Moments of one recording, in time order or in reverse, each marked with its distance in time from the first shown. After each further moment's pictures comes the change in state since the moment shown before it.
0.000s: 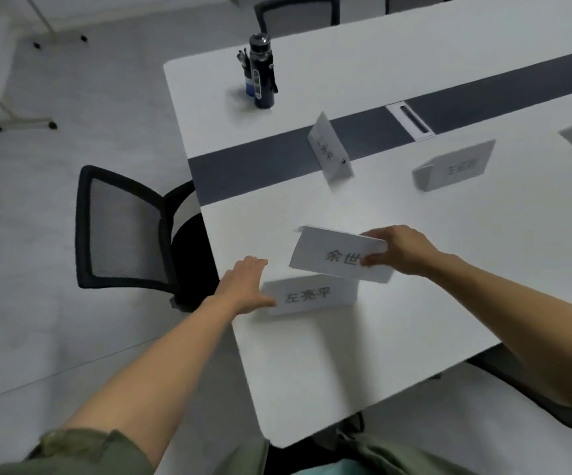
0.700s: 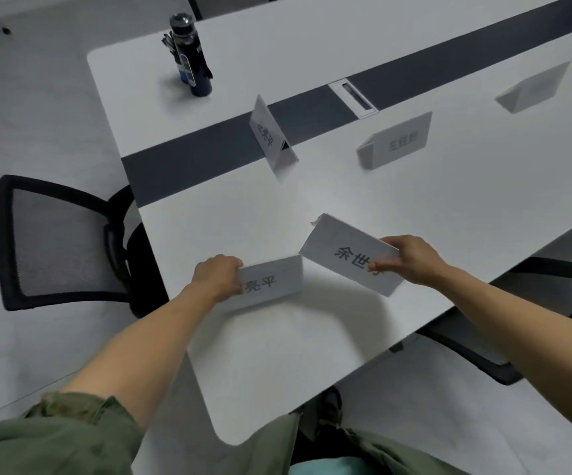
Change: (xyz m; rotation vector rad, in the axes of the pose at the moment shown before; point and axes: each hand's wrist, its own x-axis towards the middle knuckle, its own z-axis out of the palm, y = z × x) left_hand 0.049 0.064 0.021 0.211 -0.014 0.023; right_hand -0.065 0.130 0.005 0.238 0.069 0.236
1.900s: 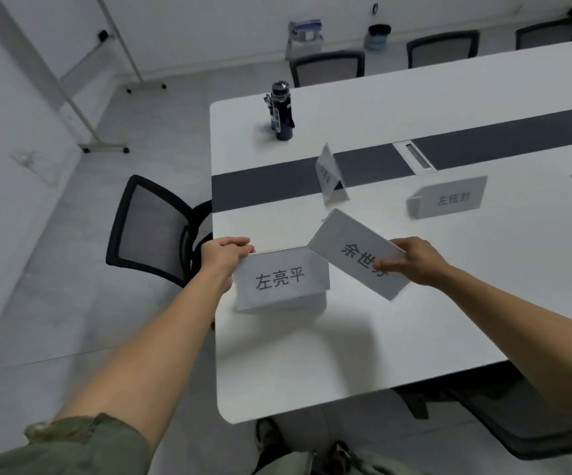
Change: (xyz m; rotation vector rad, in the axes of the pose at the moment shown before) left_hand -0.107 0.031 -0.054 -1.600 0.628 -0.531; right_hand 0.000 -0.053 -0.035 0.024 -0.028 -0.237
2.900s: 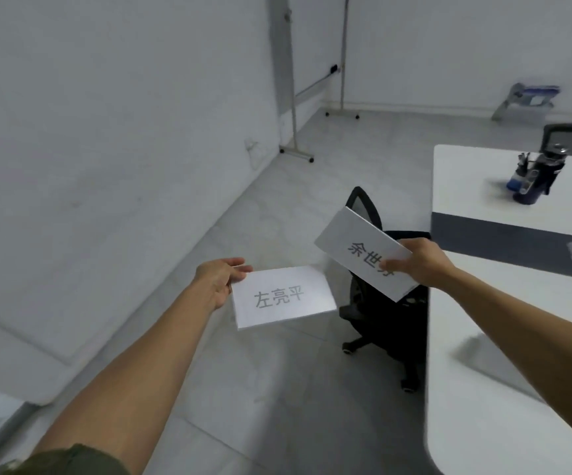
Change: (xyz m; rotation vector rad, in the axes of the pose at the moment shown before) left_hand -0.039 -0.028 -0.503 -0.333 0.356 -0.095; right_hand -0.015 -0.413 0.278 -0.092 -0.225 -0.441
